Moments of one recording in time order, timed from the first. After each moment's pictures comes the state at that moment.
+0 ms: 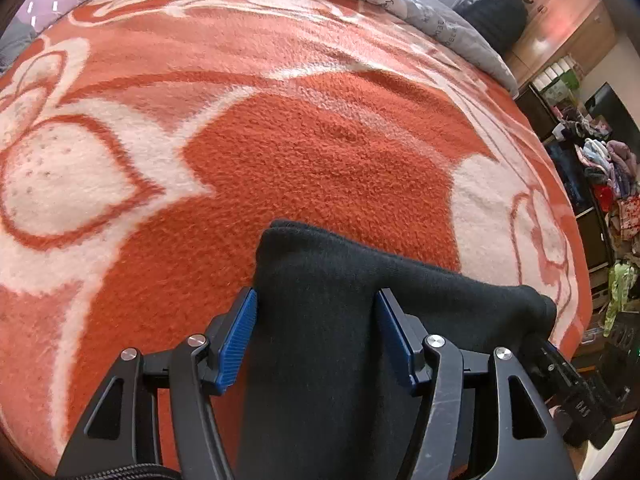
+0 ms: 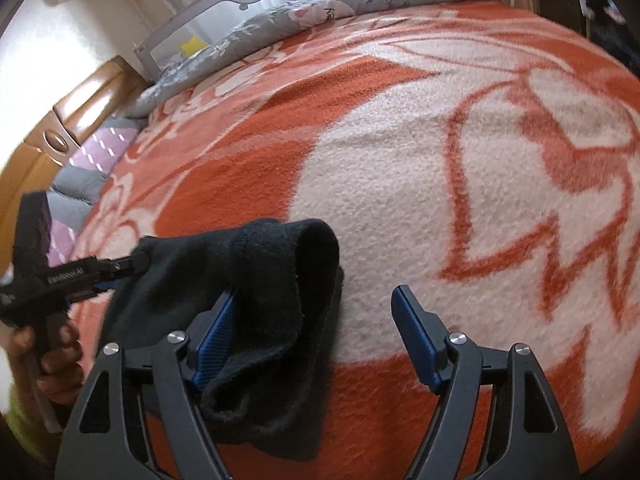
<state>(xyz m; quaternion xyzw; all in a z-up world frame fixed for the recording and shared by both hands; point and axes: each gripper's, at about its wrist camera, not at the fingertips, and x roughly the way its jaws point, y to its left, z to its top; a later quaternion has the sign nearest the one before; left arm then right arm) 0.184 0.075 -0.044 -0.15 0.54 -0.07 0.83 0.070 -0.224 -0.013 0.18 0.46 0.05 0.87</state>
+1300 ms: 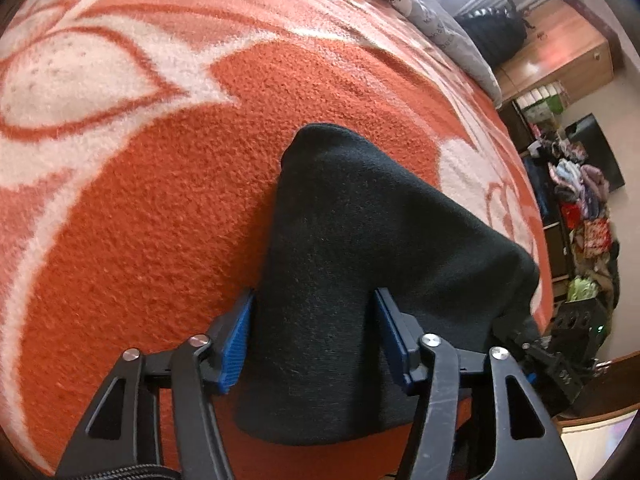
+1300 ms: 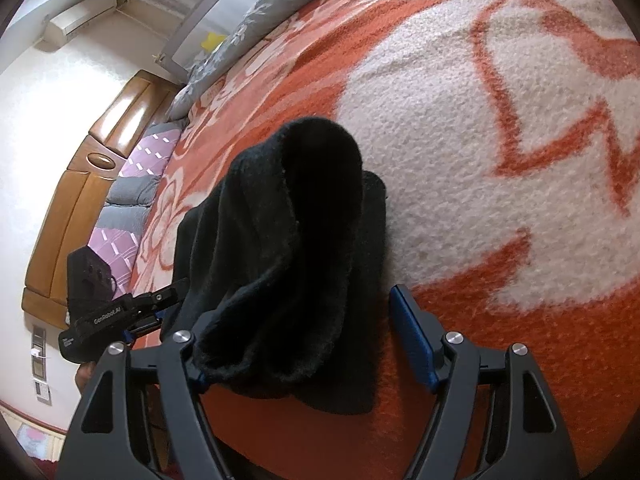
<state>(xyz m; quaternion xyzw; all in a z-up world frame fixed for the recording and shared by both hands) 0.130 0.101 -0.074 -0.25 0.54 -0.11 0.80 0.054 -0.220 -0.047 0.29 0.49 0.15 0.81</state>
